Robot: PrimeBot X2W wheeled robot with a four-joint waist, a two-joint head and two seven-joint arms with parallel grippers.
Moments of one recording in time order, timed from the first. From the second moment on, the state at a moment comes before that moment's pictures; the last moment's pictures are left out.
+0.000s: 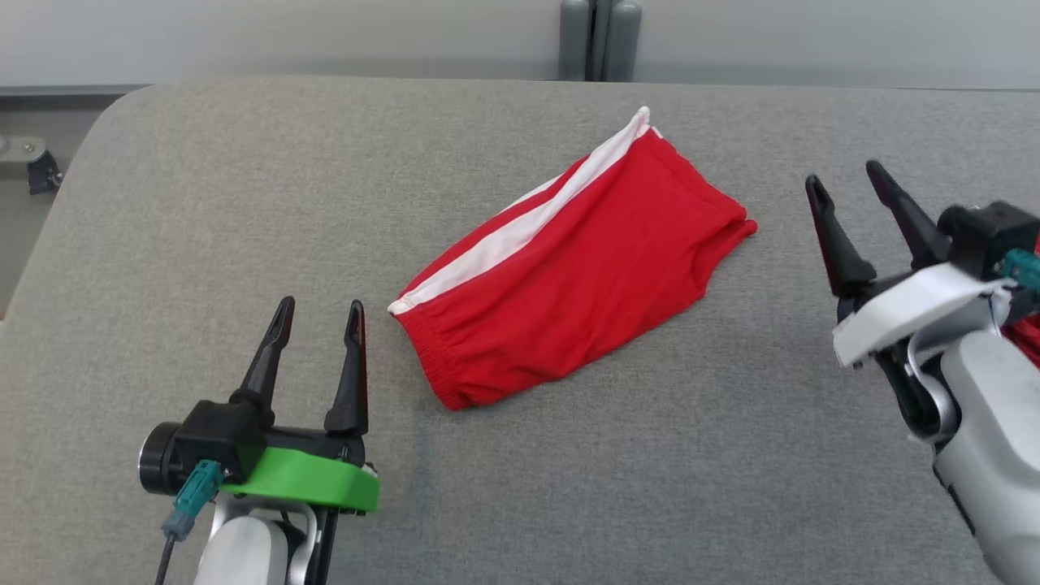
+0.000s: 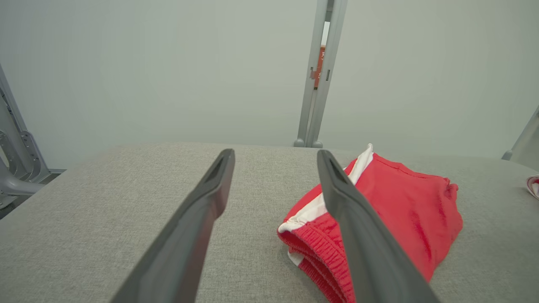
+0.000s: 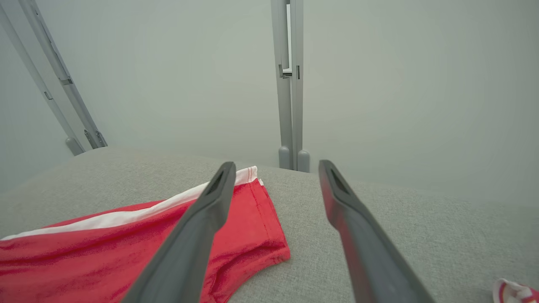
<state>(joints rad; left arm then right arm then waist) -0.16 0.05 -0.14 0.16 -0.22 -0.12 -0.26 -0.55 -0.43 0.38 0.48 0.58 0.13 -0.26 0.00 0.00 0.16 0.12</state>
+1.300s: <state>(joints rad) -0.14 0.05 -0.23 0.12 -0.21 -0.09 -0.26 -0.42 -0.14 0.01 0.50 0.89 0.13 0.13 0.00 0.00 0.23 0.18</state>
